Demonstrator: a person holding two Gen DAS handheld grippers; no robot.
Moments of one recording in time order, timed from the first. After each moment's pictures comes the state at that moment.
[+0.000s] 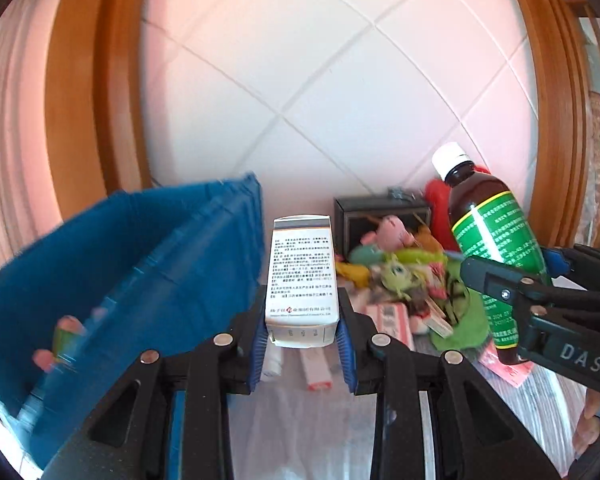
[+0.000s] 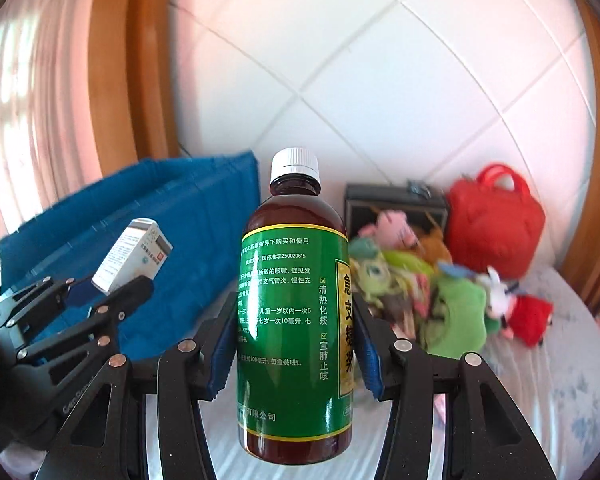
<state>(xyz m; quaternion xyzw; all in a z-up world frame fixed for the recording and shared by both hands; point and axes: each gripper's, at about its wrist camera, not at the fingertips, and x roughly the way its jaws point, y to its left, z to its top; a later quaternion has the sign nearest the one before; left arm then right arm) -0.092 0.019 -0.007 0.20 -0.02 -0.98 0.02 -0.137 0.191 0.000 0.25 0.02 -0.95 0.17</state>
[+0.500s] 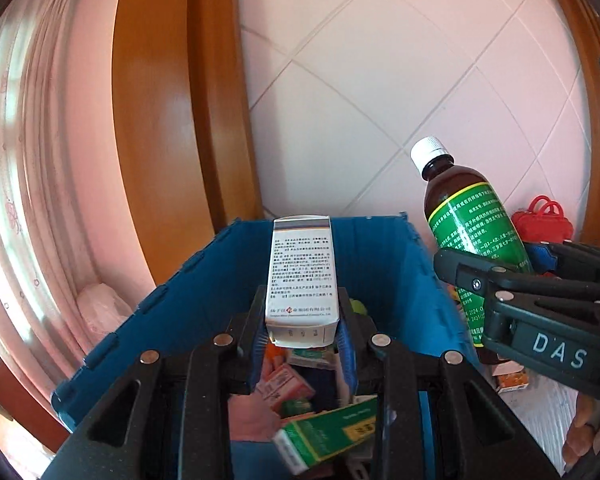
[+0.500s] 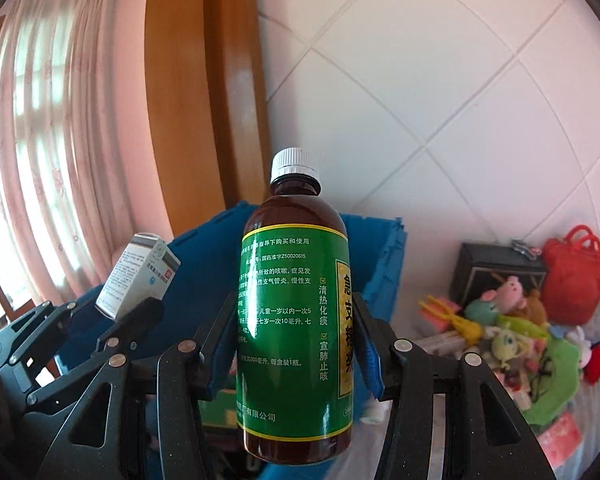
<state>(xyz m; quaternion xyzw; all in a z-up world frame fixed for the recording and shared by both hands) -0.109 -0.245 0.069 0.21 -0.03 -0.97 0.09 -0.160 -0.090 0.081 0.23 0.01 -0.94 0.23</state>
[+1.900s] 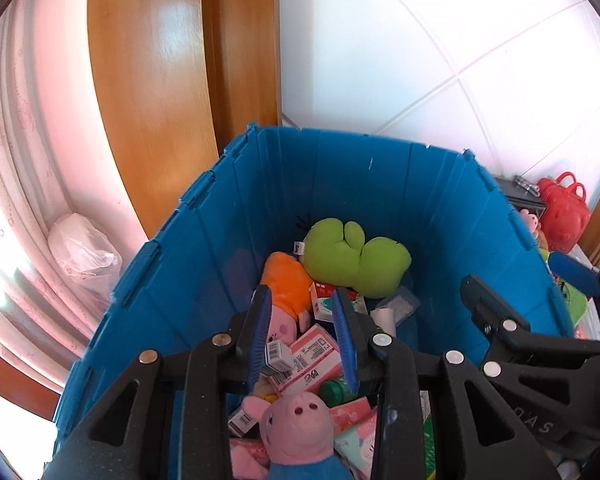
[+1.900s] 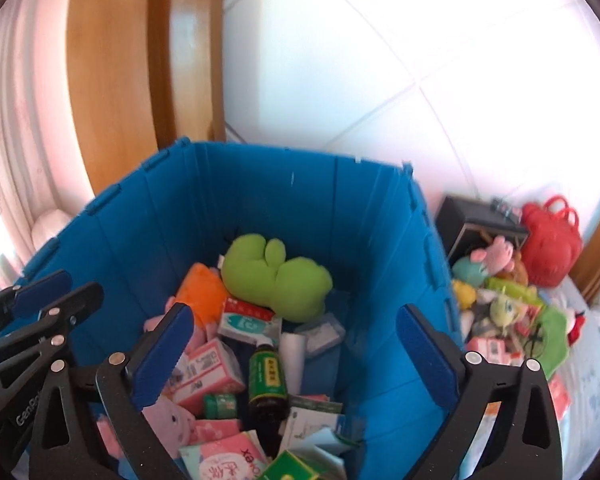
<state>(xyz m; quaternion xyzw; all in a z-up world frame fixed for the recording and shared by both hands) -0.217 -0.350 0.023 0.35 0.03 -0.93 0.06 -0.250 -0.207 0.019 0.32 0.06 -0.94 0.08</state>
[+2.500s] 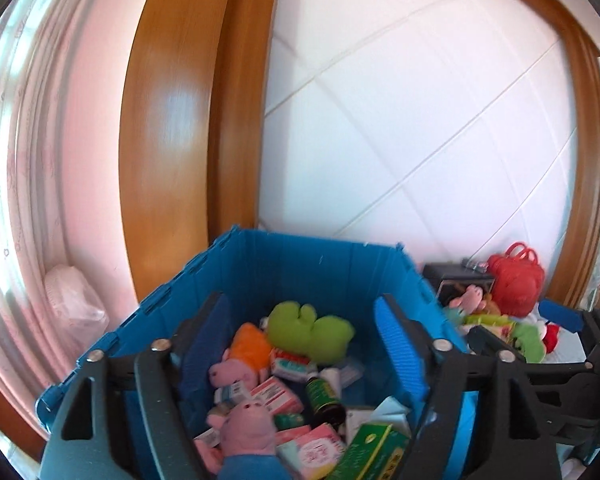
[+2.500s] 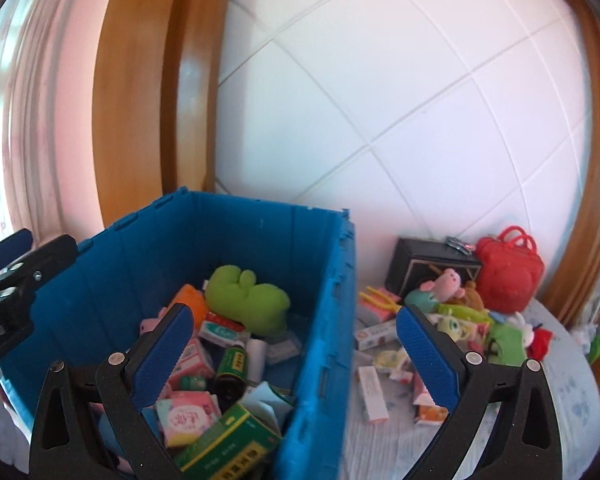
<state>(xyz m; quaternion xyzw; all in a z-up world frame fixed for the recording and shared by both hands) -0.079 -0.294 0.067 0.14 0.05 -0.99 0.03 -0.129 -0.125 0.048 0.21 0.06 -0.97 0.07</state>
